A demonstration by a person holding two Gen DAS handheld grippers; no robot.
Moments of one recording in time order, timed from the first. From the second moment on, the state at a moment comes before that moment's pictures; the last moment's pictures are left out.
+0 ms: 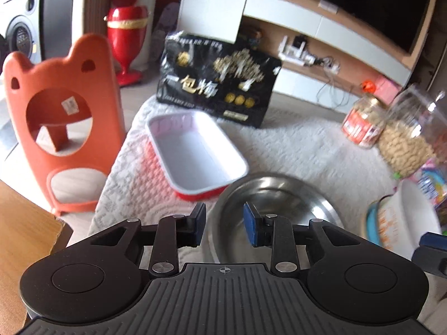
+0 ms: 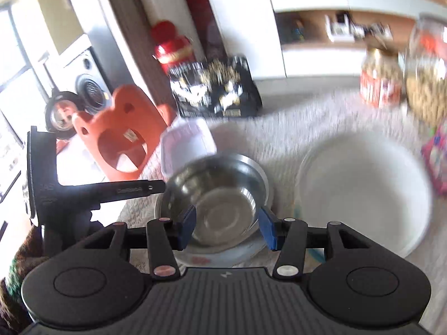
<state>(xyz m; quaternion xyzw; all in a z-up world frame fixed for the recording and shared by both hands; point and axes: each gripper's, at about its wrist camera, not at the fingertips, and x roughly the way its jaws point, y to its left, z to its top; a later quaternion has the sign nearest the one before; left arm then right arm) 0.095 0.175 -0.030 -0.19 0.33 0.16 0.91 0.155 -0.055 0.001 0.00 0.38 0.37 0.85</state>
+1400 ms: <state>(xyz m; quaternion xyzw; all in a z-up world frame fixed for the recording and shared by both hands) 0.247 0.010 -0.022 -0.01 0.52 0.02 0.85 0.322 -0.165 -0.108 0.02 0.53 0.30 0.79</state>
